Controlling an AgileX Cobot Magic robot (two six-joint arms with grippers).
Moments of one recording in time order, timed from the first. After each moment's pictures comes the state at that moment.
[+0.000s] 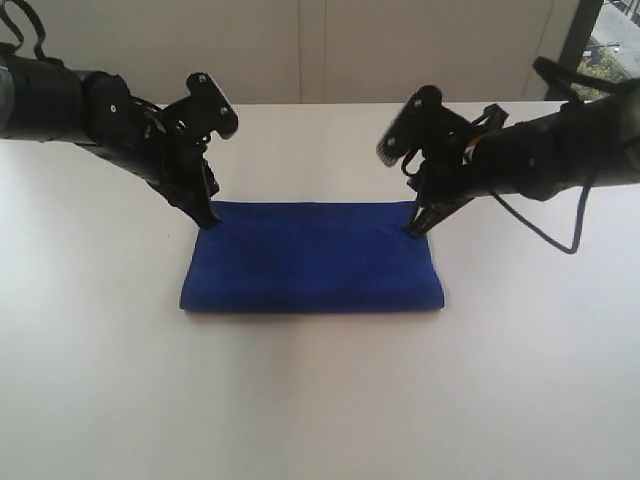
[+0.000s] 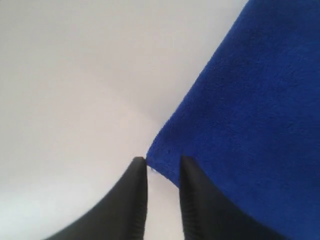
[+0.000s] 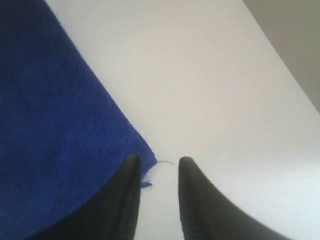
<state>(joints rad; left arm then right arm) -0.41 1.90 -1.28 -0.15 0.33 0.80 0.33 1.83 -1.04 -0.08 0.02 -0.58</state>
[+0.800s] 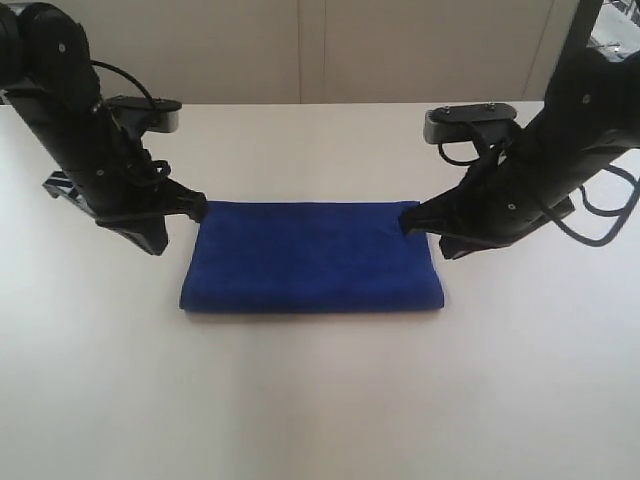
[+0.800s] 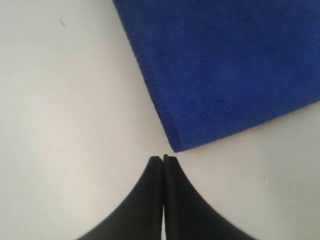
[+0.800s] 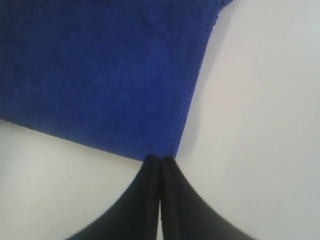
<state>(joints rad) -0.38 1.75 -1.28 -0.16 0.96 0.06 0.33 1.65 -1.04 0.20 0.66 -0.06</state>
